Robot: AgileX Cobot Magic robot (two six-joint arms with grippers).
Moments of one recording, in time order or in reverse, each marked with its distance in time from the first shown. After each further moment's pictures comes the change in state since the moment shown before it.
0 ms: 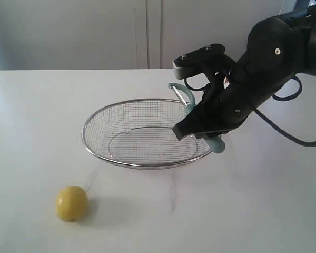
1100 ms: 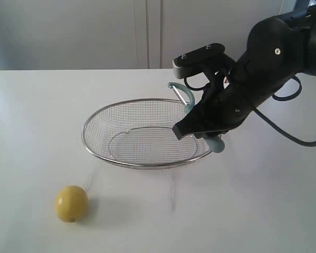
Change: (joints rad) left arm 0.000 0.000 0.000 0.000 -0.088 0.008; right arm 0.000 0.000 0.000 0.000 -0.006 0.000
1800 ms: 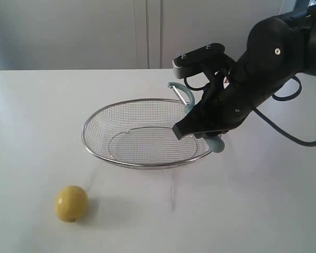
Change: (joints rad) left arm 0.000 0.090 -0.158 0.000 -0.034 -0.365; right arm 0.000 0.000 0.000 0.000 -0.002 0.000
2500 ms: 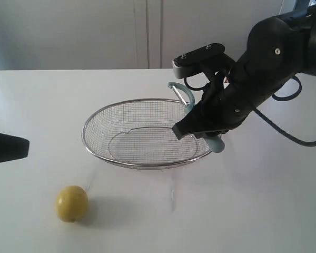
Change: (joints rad) left arm -0.113 0.740 -0.498 -0.805 0.555 0.985; right arm 0.000 0.000 0.000 0.000 0.000 0.000
